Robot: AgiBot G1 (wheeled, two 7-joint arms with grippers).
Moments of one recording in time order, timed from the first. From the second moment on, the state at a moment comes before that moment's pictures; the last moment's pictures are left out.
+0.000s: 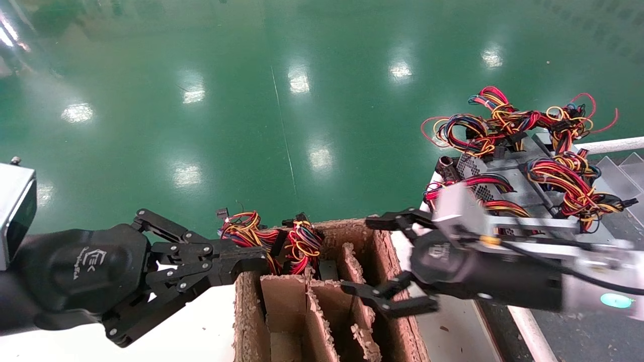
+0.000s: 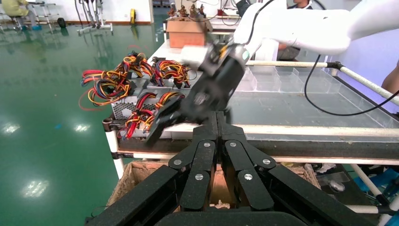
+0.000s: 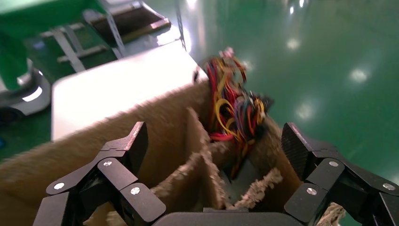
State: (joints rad) left arm -1.08 0.60 0.32 -1.28 0.70 1.48 -0.17; right arm 1.17 -0.80 -0.46 1.21 -1.10 -1.25 0.29
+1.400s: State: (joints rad) left arm -1.09 0.60 0.32 -1.28 0.70 1.48 -0.17; right arm 1.11 -1.01 -0.58 1.28 -1.44 -0.86 0.41
